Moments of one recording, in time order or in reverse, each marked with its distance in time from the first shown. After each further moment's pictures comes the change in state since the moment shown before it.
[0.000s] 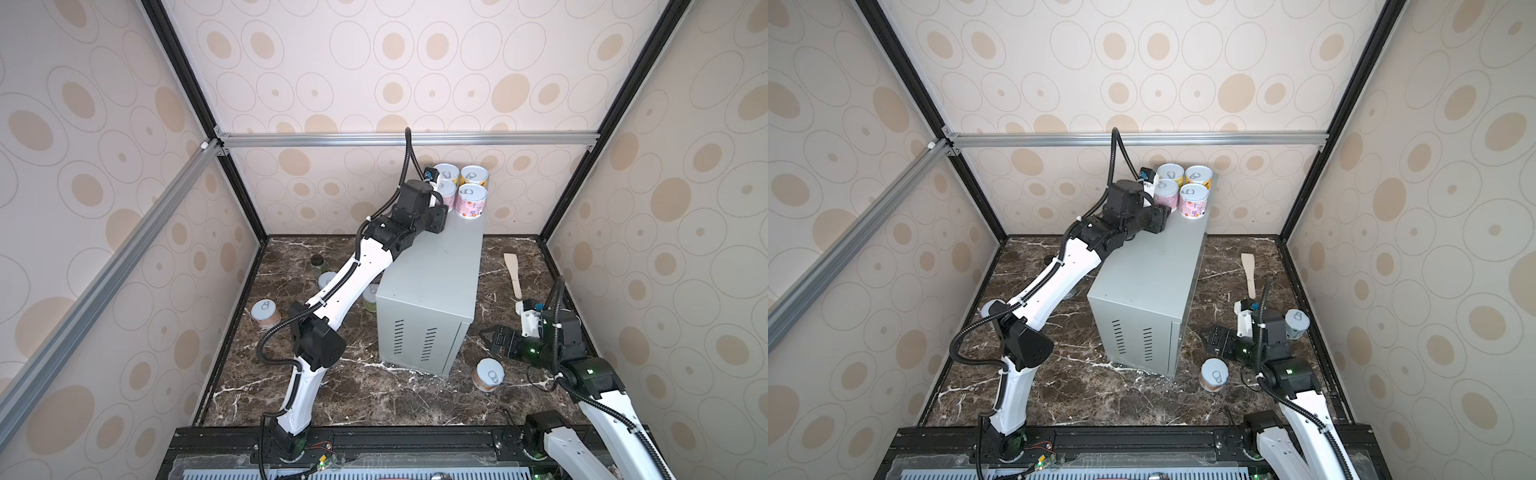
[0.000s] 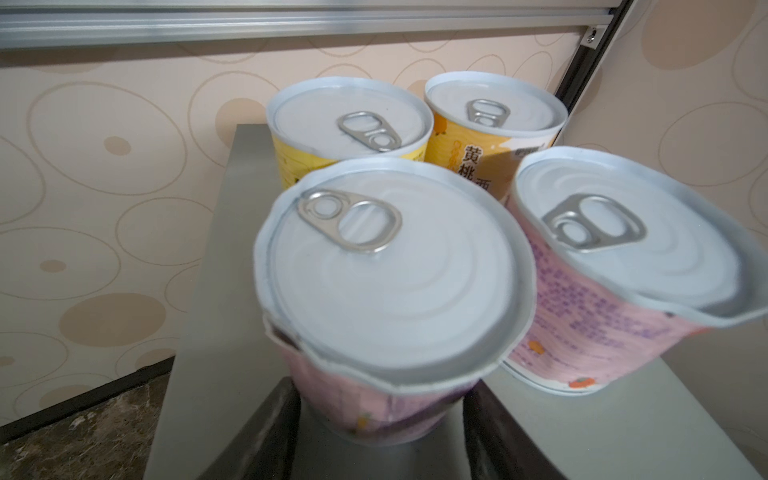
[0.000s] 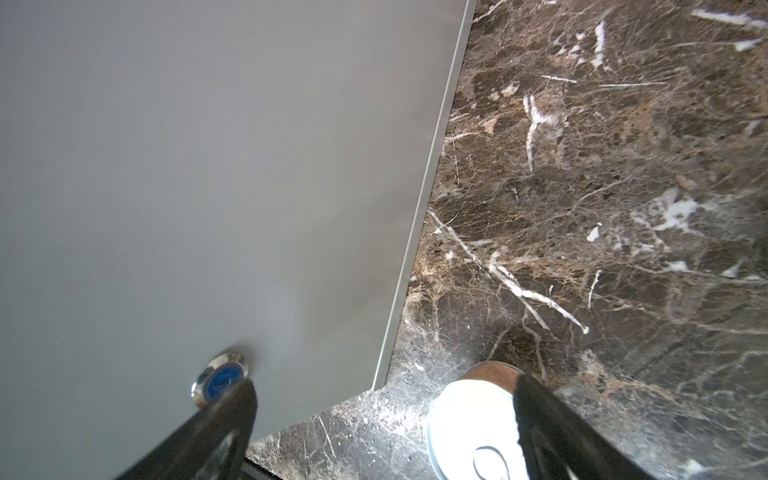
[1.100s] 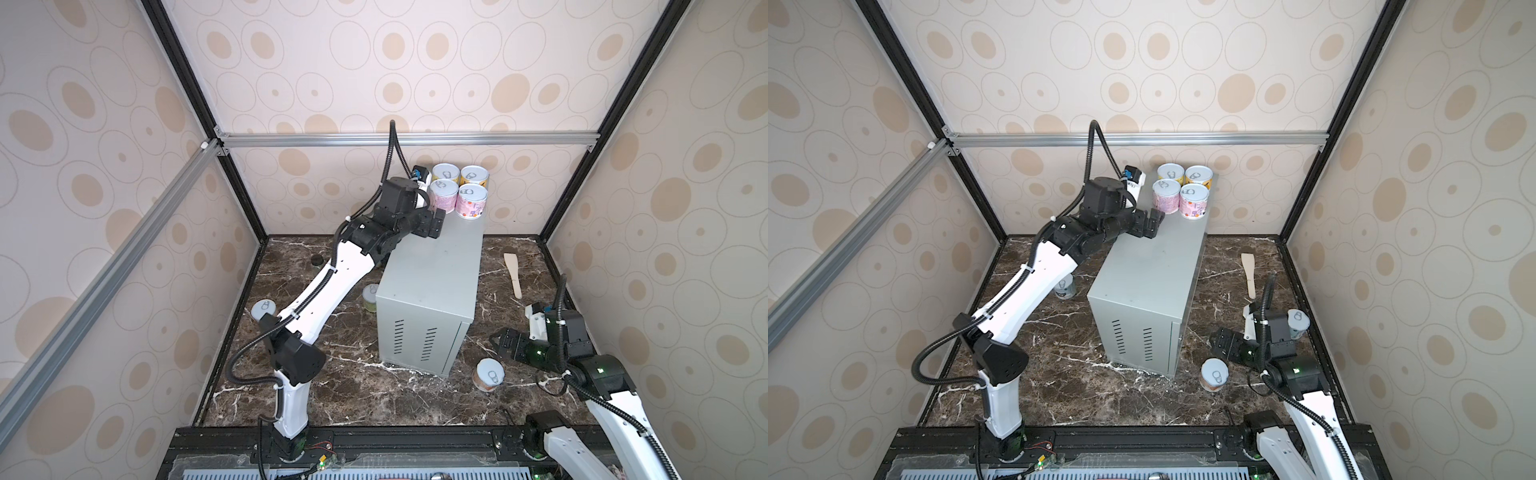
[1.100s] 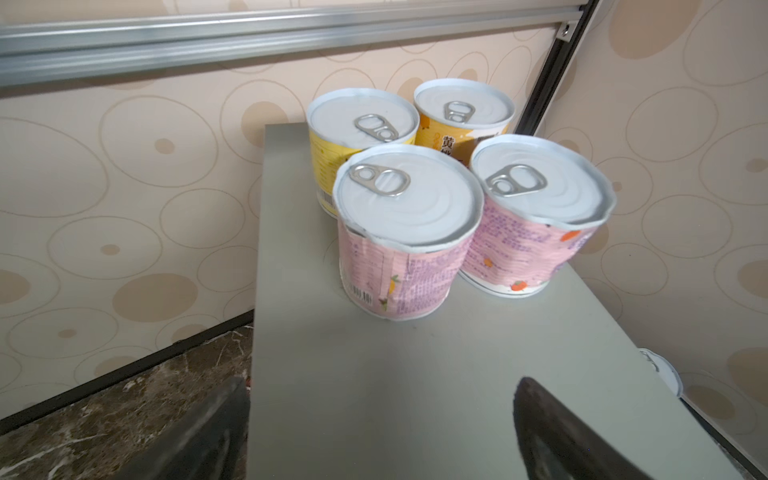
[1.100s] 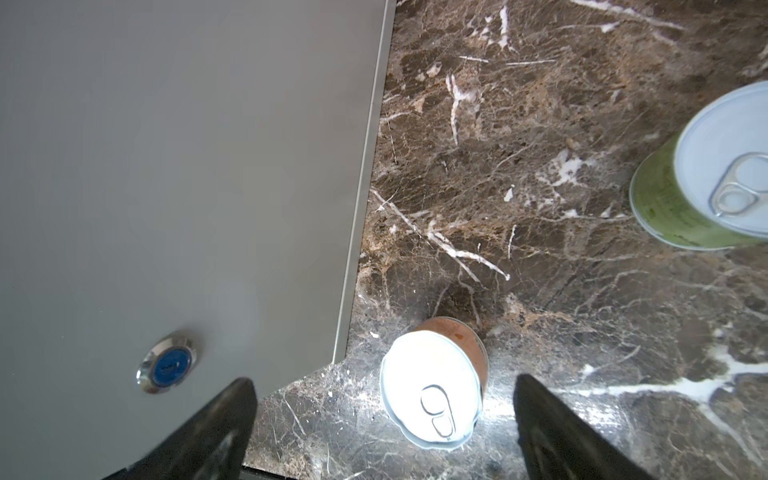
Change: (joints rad) left arm 0.004 -0.273 -0.230 -0.063 -0.011 0.045; right arm 0.003 0.003 0.102 -0.223 0.143 0.010
